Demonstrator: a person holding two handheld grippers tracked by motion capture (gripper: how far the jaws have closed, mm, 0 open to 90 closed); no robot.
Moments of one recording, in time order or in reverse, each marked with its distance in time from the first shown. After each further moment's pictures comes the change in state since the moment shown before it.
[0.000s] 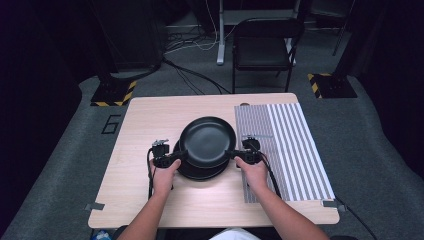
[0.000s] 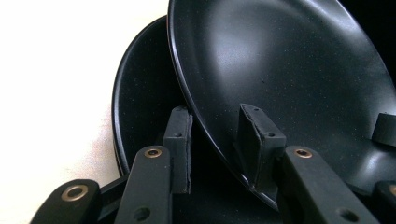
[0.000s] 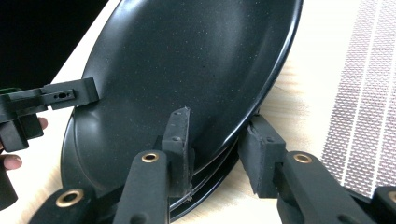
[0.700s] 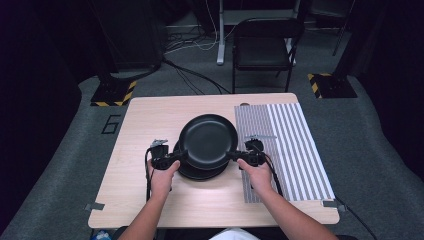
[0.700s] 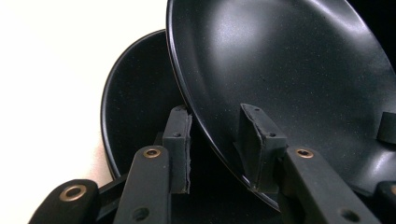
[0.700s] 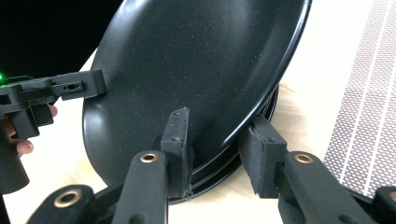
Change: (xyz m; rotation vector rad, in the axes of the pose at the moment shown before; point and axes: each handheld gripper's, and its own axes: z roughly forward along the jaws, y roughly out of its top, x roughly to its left) left arm -0.016 0.001 -0.020 -0.036 -0.009 0.061; right arm 0.010 -0.001 -0.024 -0.020 0.044 -0.048
